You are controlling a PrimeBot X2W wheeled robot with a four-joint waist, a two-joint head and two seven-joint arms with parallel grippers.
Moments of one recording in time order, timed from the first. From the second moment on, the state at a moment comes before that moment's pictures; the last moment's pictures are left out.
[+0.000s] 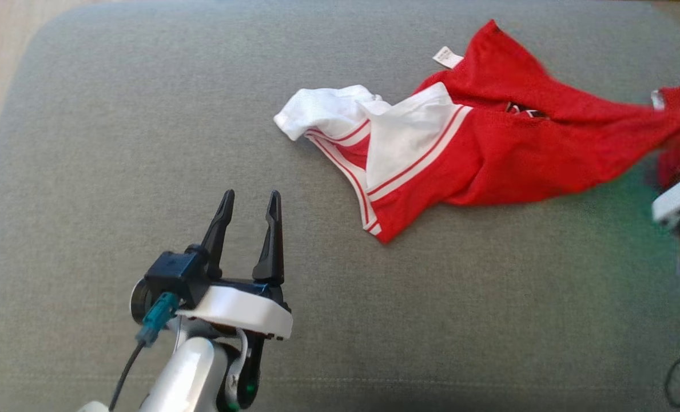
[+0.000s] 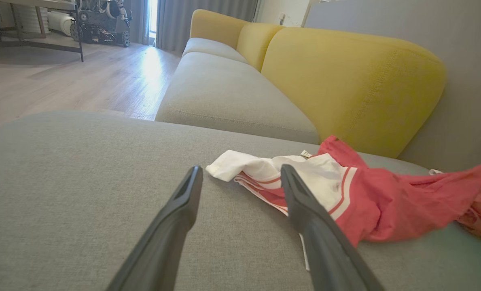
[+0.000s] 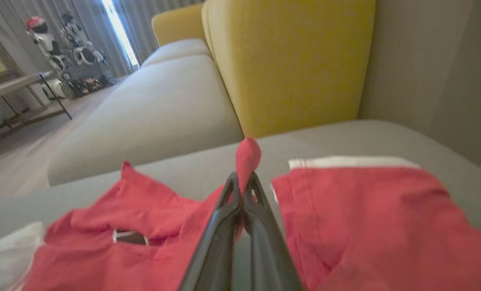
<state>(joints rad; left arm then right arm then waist) -0.15 0.05 -0.41 0.11 -0.34 0.17 -0.26 -0.53 -0.30 -0.14 0.62 0.35 0.13 -0.03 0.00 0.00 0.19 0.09</state>
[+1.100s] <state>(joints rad) -0.17 0.05 -0.41 0.12 -0.32 0.16 -0.26 -0.24 -0.08 0.02 -0.02 0.33 0.13 0.04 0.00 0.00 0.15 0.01</state>
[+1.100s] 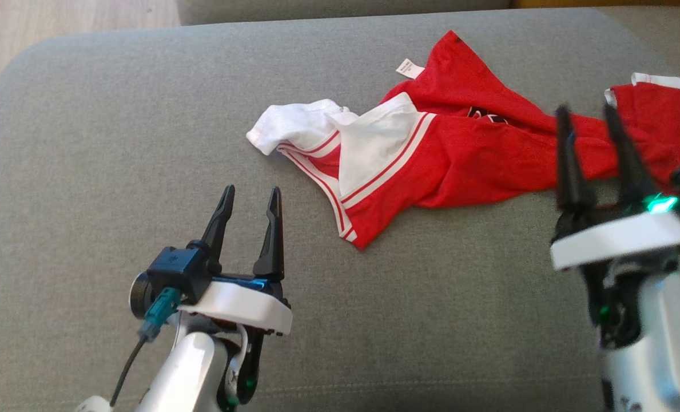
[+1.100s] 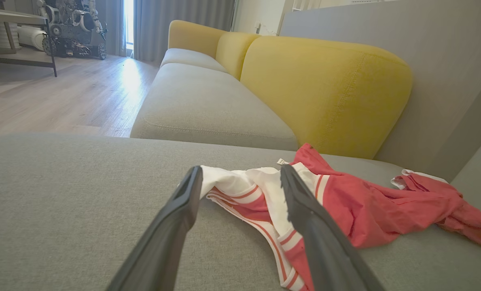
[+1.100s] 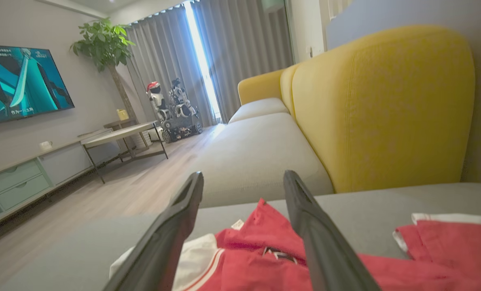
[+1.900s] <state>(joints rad) -0.39 0.05 -0.48 0.40 -0.33 0.11 -0.26 -0.19 -0.07 0.13 0.01 0.33 0.13 -0.01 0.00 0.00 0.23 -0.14</state>
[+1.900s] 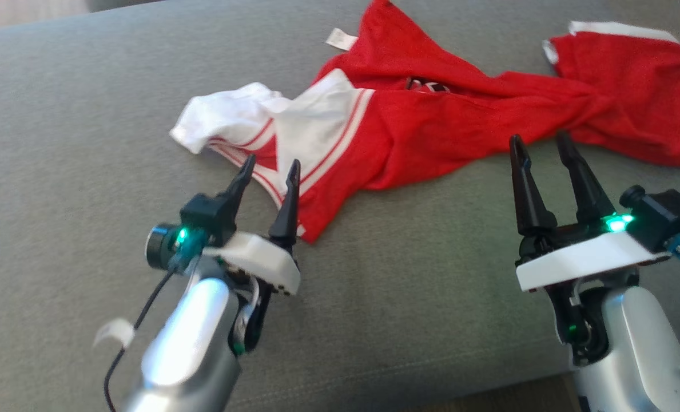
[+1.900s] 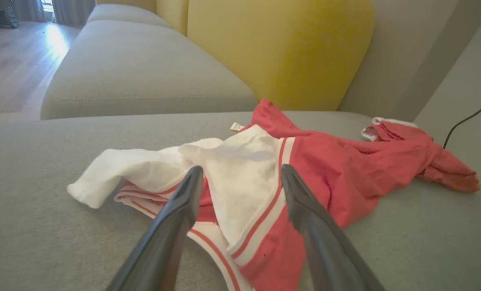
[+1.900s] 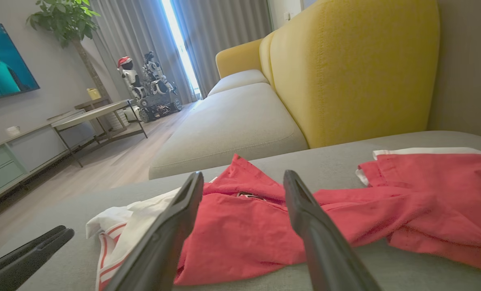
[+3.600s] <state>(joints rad) -0.59 0.37 -0.62 0.20 0.00 -0.01 -0.26 -0.20 -0.05 0.08 0.11 0.34 0.13 -0.05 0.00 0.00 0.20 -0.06</state>
